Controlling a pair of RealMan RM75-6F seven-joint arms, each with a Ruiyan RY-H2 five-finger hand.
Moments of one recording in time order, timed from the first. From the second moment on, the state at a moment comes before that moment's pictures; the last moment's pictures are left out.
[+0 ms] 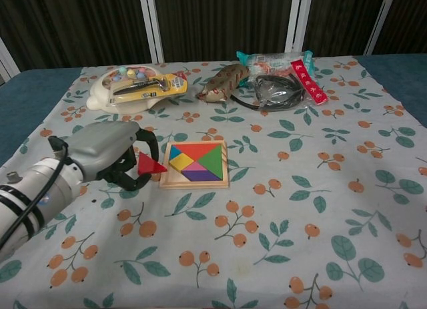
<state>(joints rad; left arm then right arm) -0.56 -1.81 -0.21 -1.54 1.09 1.14 0.74 0.04 -1.10 -0.09 -1.60 -1.80 1.55 -0.05</state>
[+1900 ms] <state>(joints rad) -0.71 -1.95 -0.22 -1.41 0.96 1.16 0.83 0.03 -1.09 -0.09 -1.58 -1.81 1.59 0.00</state>
